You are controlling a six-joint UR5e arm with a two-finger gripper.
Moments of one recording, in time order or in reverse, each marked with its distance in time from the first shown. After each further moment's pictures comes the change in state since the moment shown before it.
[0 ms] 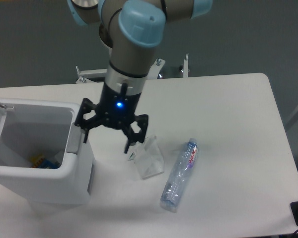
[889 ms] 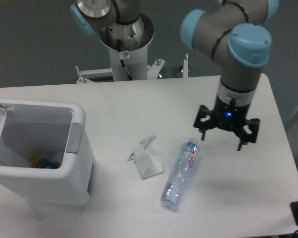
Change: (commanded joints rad) arm 0.269 -0.175 0.029 0.000 0.291 0.800
